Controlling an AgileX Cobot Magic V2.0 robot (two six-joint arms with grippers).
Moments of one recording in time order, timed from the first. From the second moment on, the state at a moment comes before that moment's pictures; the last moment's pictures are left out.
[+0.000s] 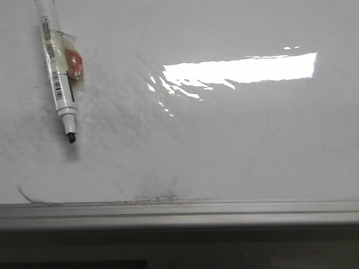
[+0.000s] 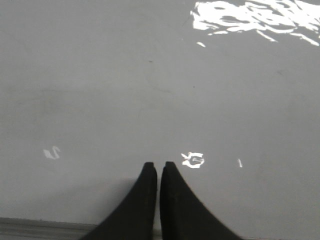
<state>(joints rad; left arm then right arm) 0.03 0.00 -0.01 -0.09 0.33 0.02 -0.19 -0.01 0.01 0.04 0.32 -0.08</state>
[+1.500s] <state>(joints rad) 0.03 0.00 -0.01 -0.03 0.24 0.02 -0.19 -0.01 0.01 0.04 0.01 -0.08</state>
